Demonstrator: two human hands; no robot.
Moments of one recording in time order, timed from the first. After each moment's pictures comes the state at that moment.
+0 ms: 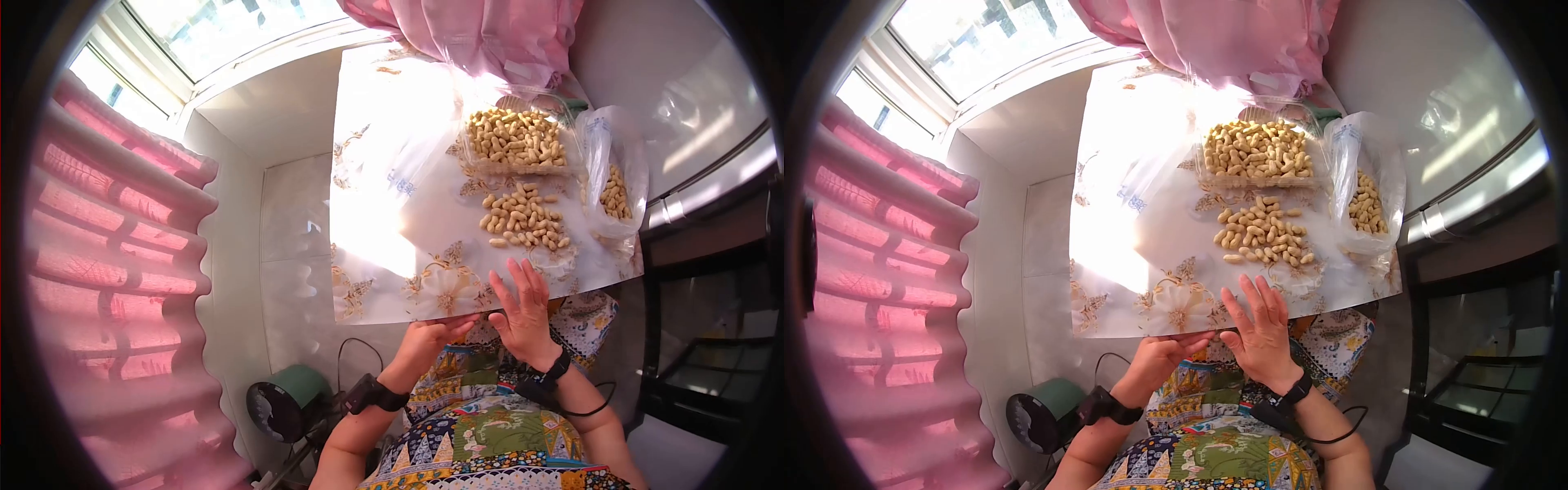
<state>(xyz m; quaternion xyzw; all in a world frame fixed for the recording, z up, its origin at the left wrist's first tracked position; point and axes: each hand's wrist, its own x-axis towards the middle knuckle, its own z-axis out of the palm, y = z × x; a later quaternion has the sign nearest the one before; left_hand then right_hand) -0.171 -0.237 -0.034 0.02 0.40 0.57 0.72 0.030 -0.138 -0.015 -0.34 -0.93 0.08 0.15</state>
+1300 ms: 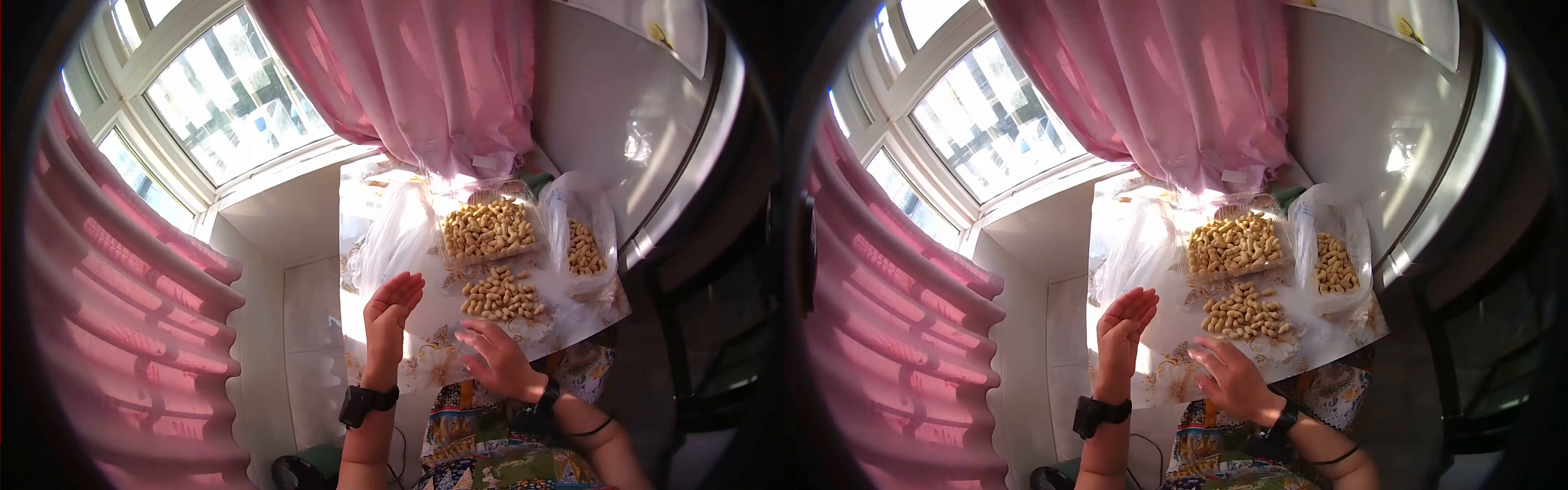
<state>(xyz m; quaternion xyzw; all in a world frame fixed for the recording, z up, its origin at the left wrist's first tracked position) -0.240 -0.125 0.054 0.28 0.42 0.72 0.48 -0.006 -0.100 0.041 -0.23 -0.87 0.30 0.32</state>
